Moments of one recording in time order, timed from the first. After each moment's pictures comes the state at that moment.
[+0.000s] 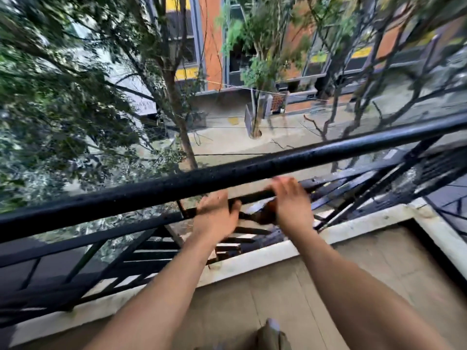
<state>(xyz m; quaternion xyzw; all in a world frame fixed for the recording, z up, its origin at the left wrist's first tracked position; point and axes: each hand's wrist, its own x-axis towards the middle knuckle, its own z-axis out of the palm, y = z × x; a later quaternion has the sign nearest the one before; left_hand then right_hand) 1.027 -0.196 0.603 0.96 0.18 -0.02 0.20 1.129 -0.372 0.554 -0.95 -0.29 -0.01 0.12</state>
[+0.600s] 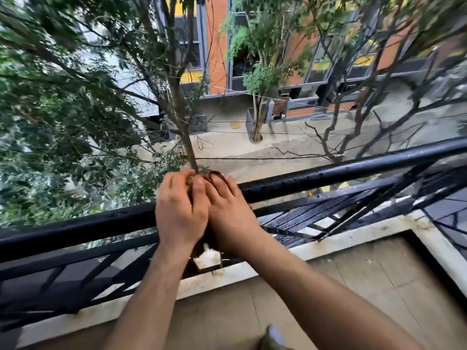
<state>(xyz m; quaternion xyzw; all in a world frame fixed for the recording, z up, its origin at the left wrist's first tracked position) 0.984 -0.133 0.723 0.86 0.22 0.33 0.33 1.037 -0.237 0.700 -0.86 -0.50 -0.06 0.09</state>
